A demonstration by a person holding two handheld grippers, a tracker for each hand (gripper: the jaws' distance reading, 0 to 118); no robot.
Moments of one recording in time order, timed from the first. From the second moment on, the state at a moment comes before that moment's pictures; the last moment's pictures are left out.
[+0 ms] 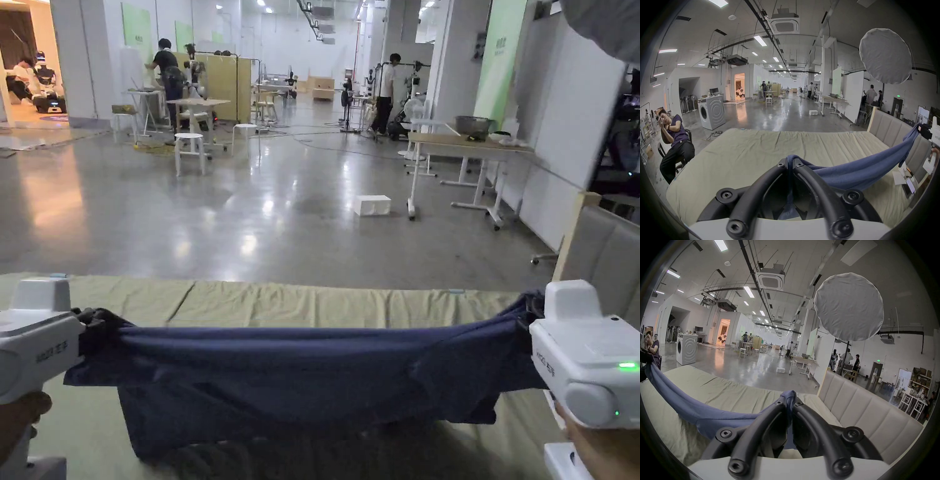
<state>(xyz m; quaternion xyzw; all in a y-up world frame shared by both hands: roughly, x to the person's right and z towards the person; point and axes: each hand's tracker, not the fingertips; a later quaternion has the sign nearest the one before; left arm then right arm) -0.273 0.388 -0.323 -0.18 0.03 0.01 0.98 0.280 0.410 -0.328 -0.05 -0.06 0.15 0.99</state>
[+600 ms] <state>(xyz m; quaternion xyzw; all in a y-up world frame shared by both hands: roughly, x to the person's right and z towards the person) -0.266 0.238 -0.180 -0.33 0.04 0.08 0.94 0.289 0.268 -0.193 -0.27 0.00 0.11 0.96</state>
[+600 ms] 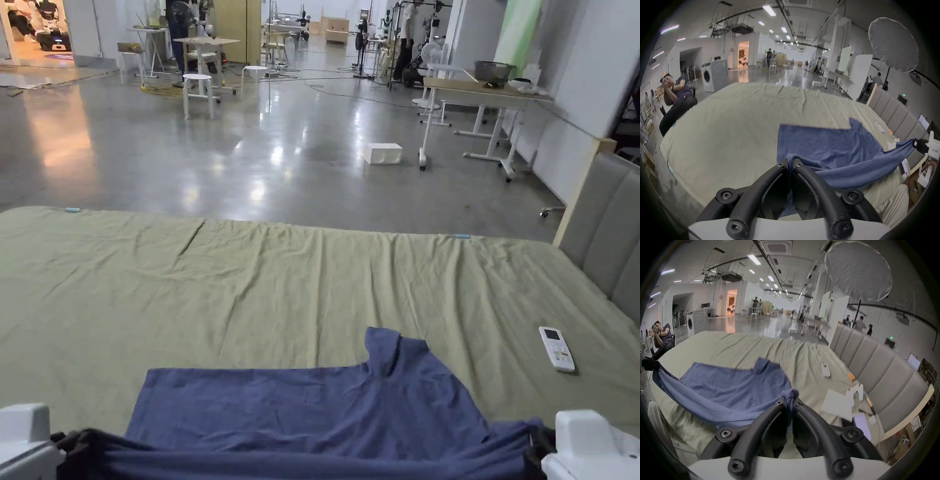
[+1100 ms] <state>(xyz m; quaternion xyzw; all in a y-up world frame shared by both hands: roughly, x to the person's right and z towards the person) -0.255 0.133 -0.198 -0.49 0.04 0.07 0.87 0.295 0.152 -0.205 -0.46 -0.02 0.10 0.88</state>
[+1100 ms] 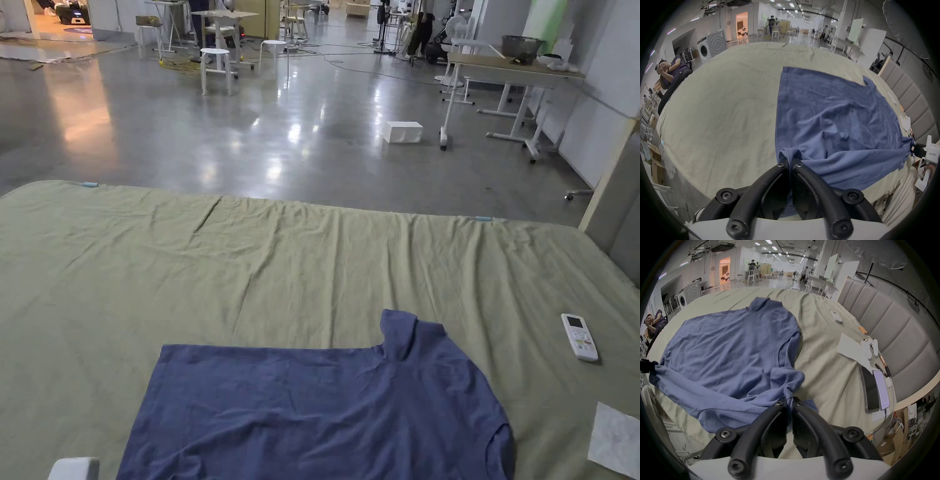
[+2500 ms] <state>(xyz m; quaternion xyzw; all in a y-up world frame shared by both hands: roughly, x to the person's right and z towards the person) -0.183 0.258 -0.266 -0.13 0.06 -0.01 0.99 0.180 0.266 -0.282 -0.02 0.01 0.06 1.00</state>
